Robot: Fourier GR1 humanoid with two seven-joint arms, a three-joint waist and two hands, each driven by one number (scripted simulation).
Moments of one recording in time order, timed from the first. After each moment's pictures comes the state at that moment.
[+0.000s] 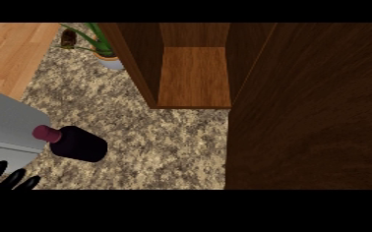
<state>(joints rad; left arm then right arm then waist) 0.51 0.41 0.14 -2.32 0.96 -0.56 0.18 0.14 -0.17 0.06 -2.40 -0.25 0.18 0.34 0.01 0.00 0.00</state>
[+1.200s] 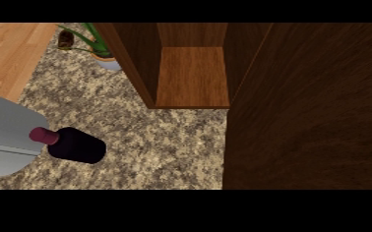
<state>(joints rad) 0.39 0.53 0.49 -2.22 1.27 -0.49 0.34 0.02 -0.16 0.06 -2.42 -0.23 0.11 0.47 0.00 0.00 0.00</state>
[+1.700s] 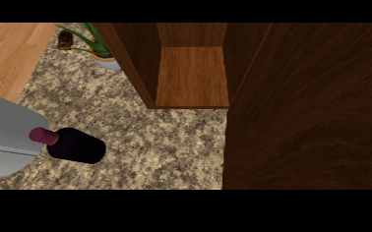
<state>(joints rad) 0.27 0.54 0.49 -2.03 1.23 -0.53 0.41 -0.05 -0.17 0.03 -2.42 -0.23 0.10 0.53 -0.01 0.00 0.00</state>
